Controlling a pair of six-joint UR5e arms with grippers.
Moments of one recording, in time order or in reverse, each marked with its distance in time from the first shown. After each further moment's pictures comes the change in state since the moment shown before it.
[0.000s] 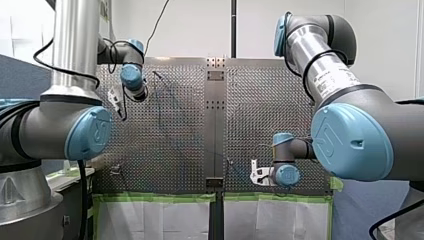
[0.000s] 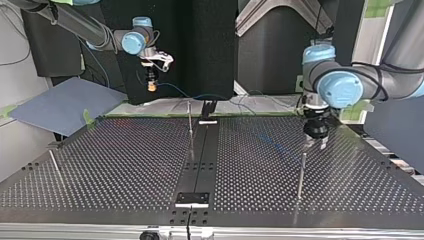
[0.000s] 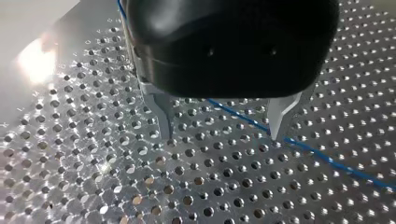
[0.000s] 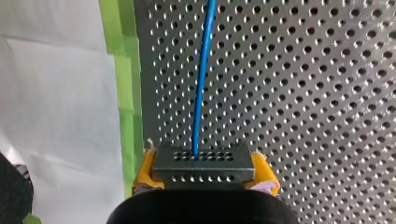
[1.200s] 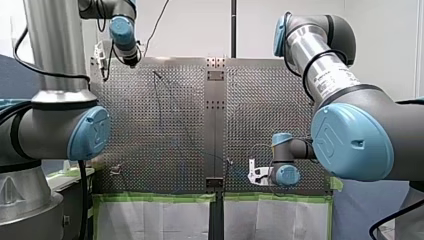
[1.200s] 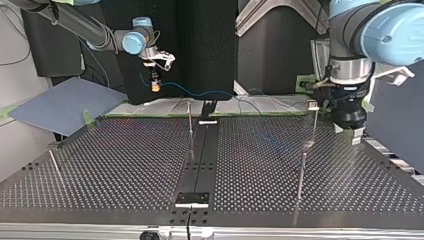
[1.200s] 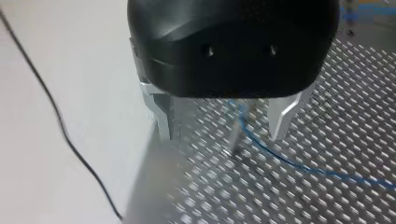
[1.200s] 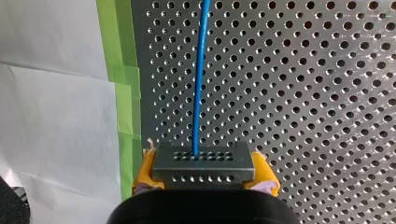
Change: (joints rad) left arm -0.008 0.310 0.075 -0.307 -0.031 0.247; right arm 0.003 0.001 -0.002 -0.005 -0.055 0.004
